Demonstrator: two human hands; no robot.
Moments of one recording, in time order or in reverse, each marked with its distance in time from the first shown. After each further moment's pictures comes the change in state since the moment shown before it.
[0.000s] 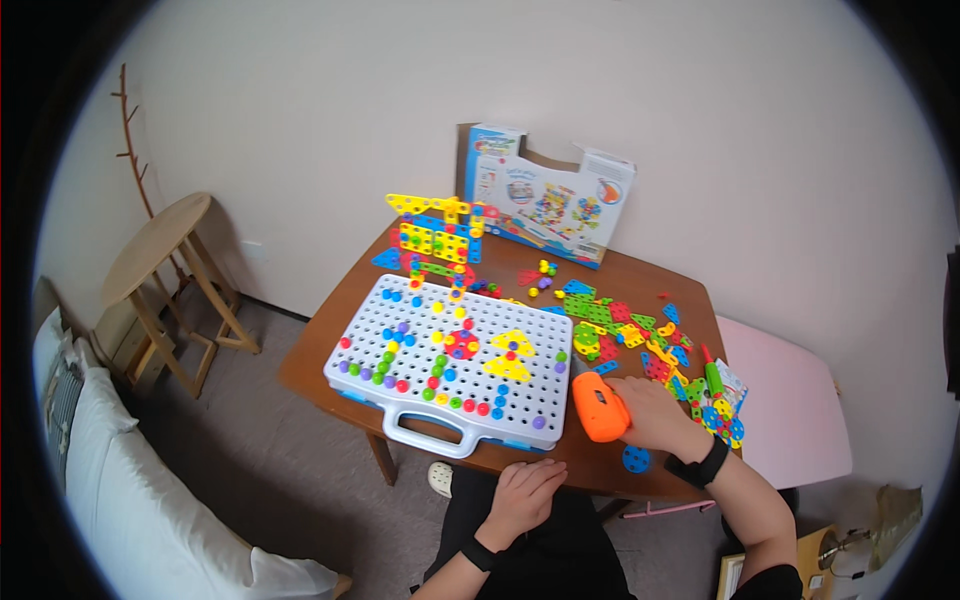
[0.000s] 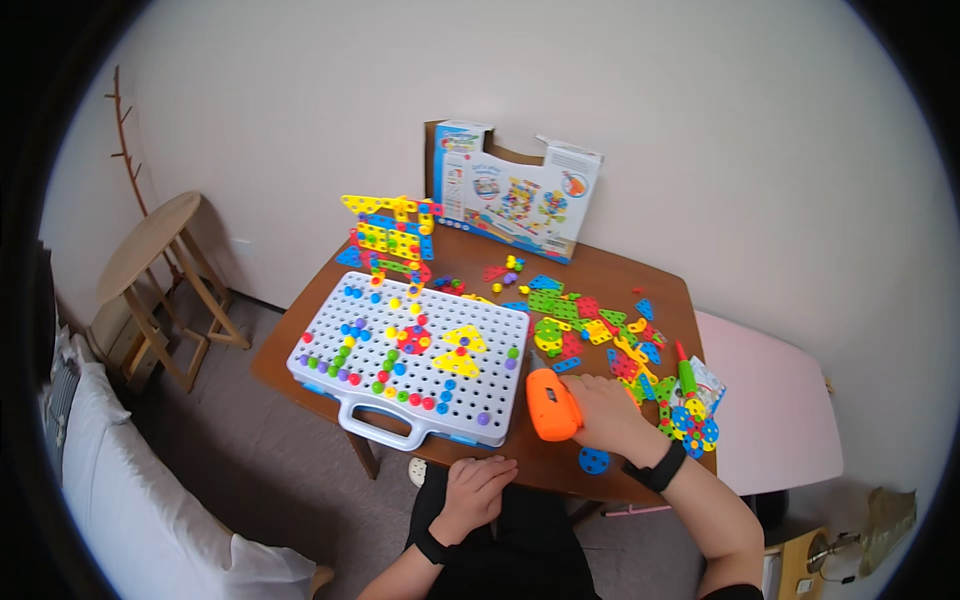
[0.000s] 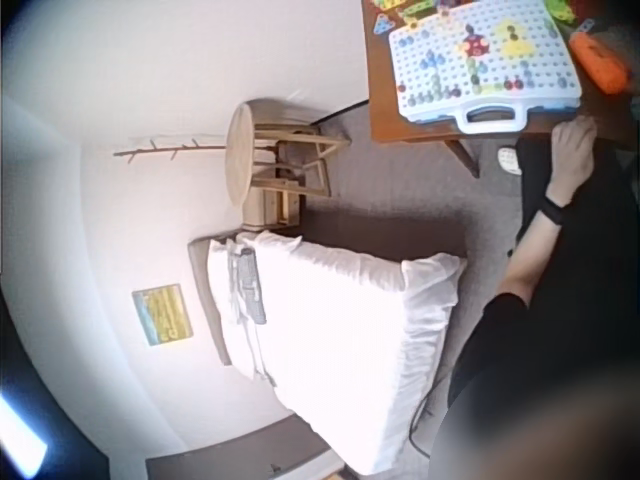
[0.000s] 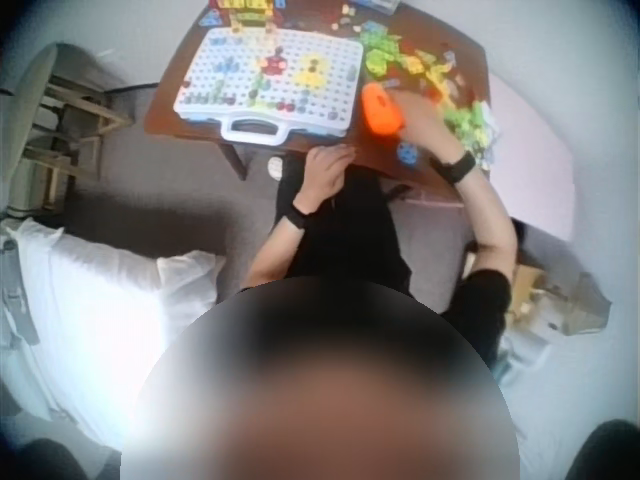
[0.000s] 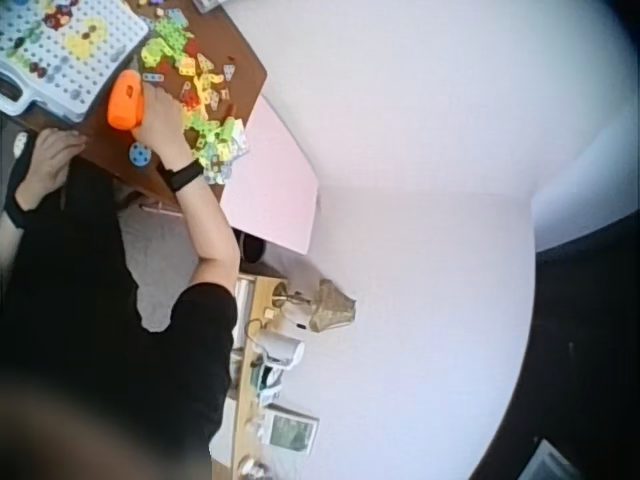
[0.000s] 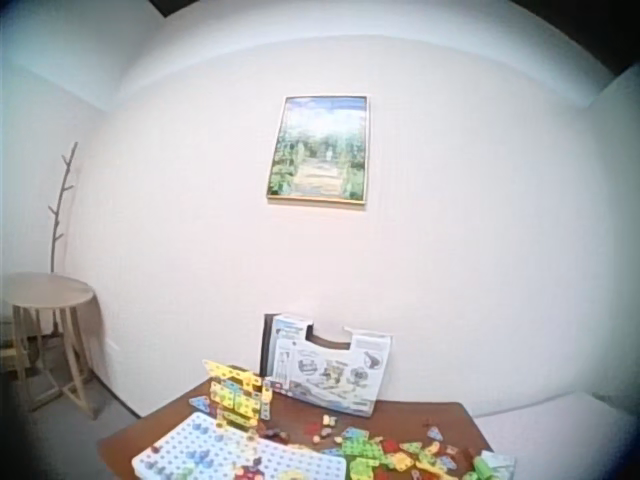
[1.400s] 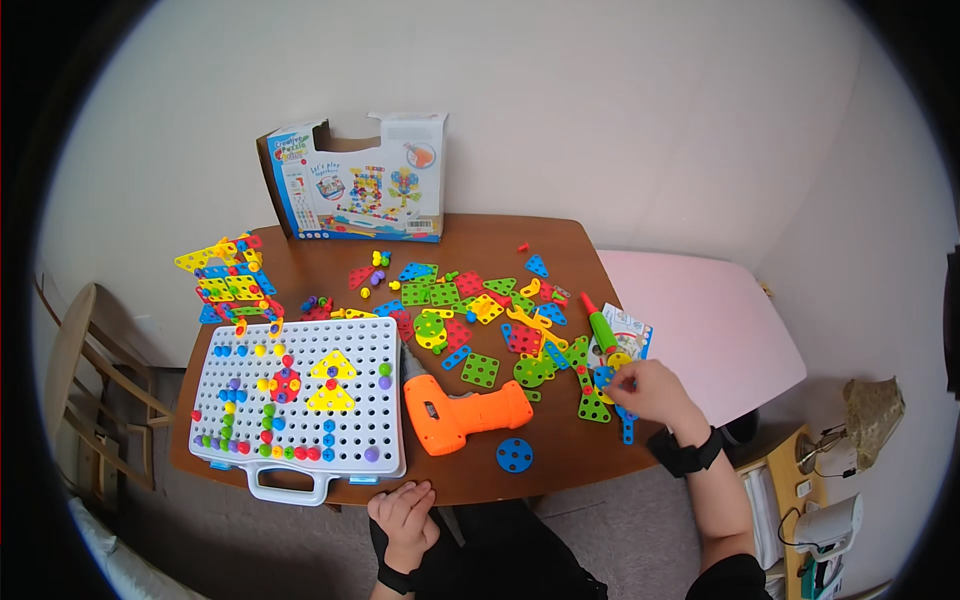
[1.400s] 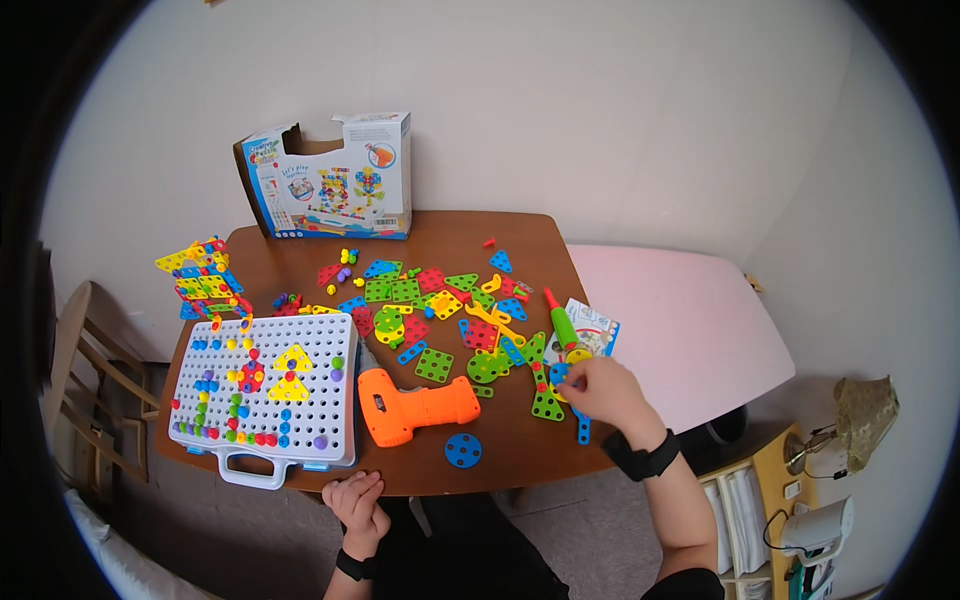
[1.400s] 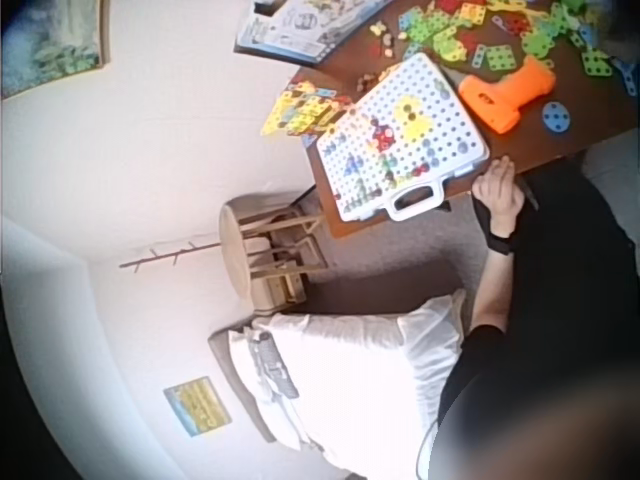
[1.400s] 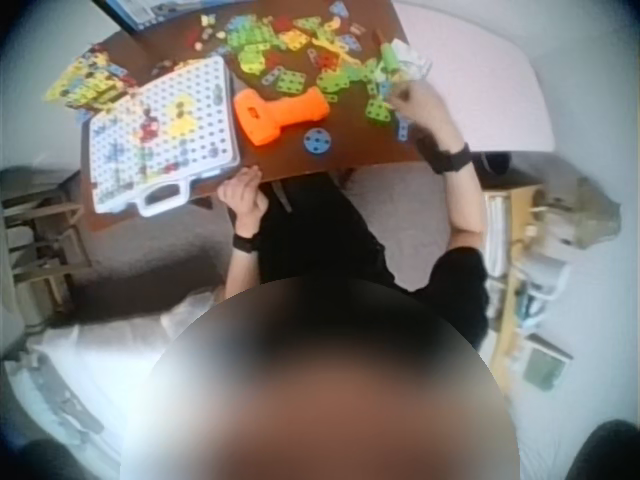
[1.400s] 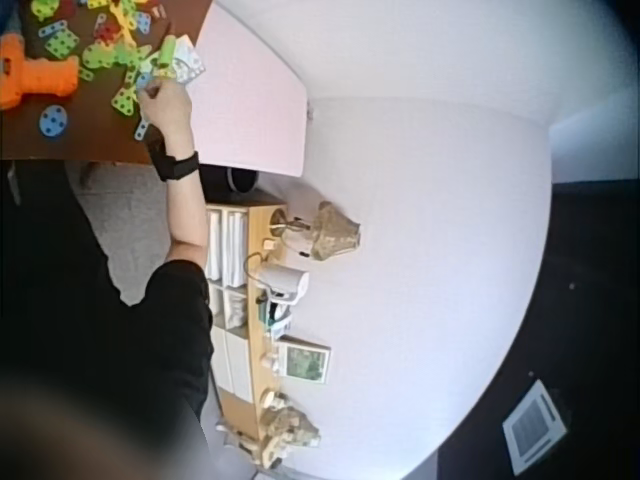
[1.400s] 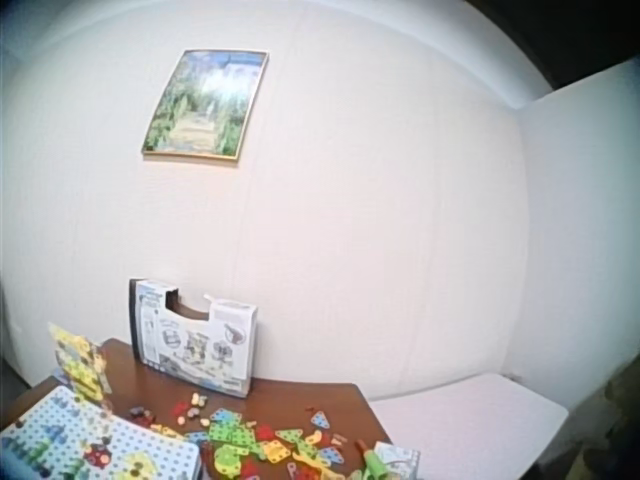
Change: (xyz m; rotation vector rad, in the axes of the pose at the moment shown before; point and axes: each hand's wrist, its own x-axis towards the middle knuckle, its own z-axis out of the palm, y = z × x) left_hand 0.004 0.000 0.021 0.188 0.128 0.035; right_hand -0.129 0.106 -0.039 0.246 0.060 0.766
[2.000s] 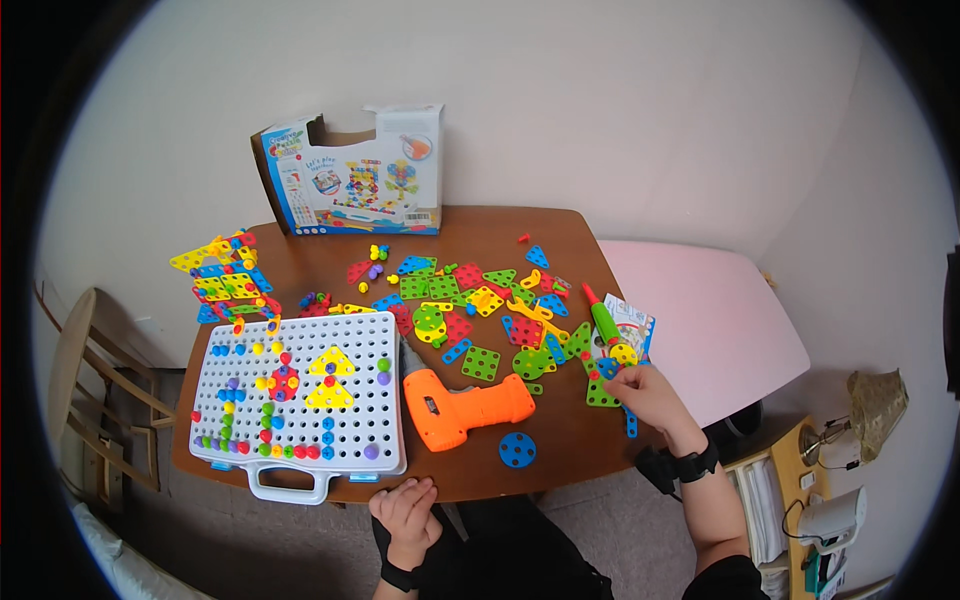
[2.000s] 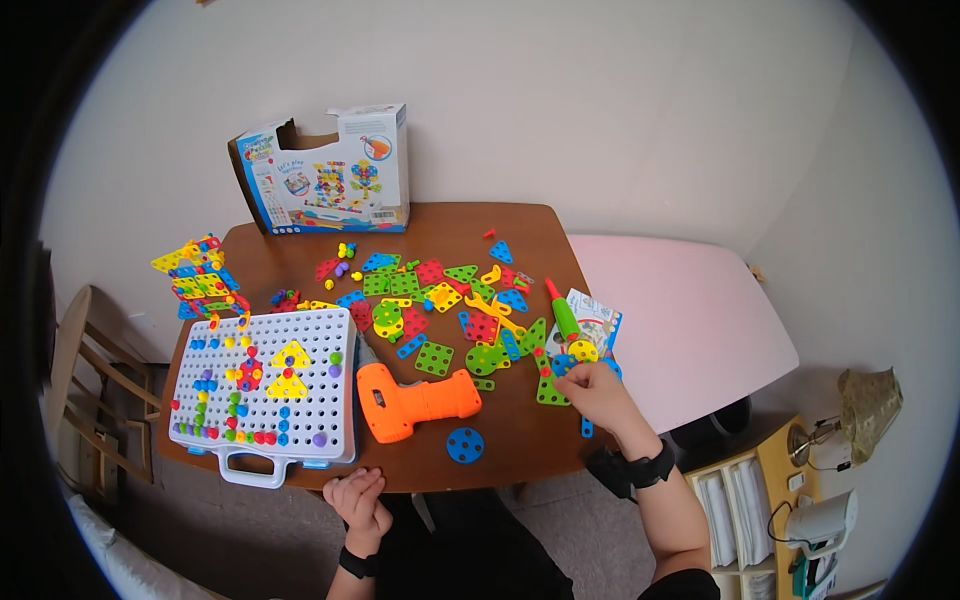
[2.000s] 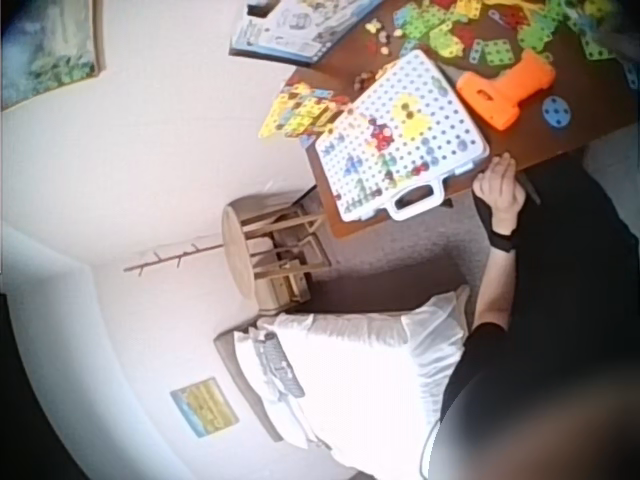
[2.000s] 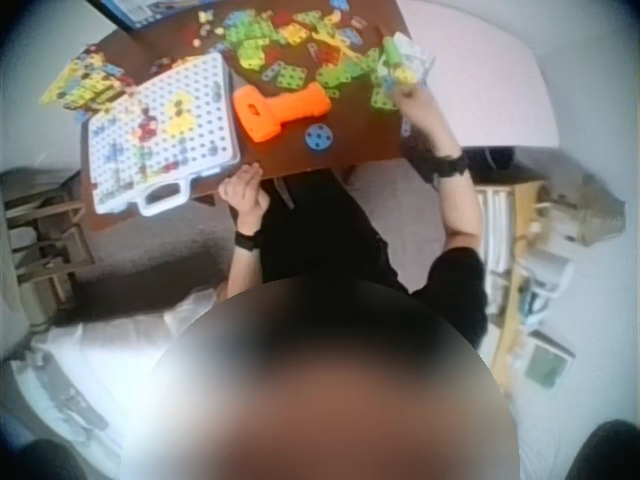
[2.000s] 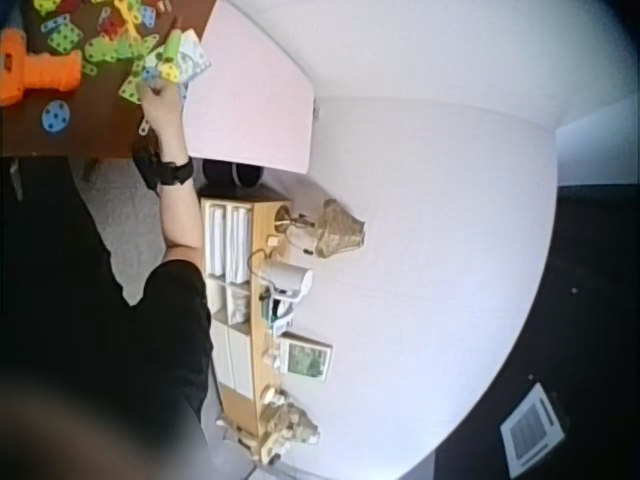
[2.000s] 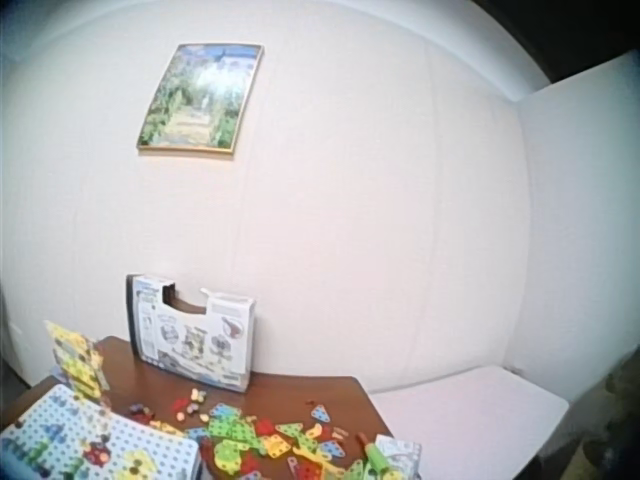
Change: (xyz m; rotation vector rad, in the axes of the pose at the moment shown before) left_hand 0.000 0.001 -0.001 0.009 -0.008 0.015; right_hand -0.008 0.005 0.026 0.484 -0.070 0.197
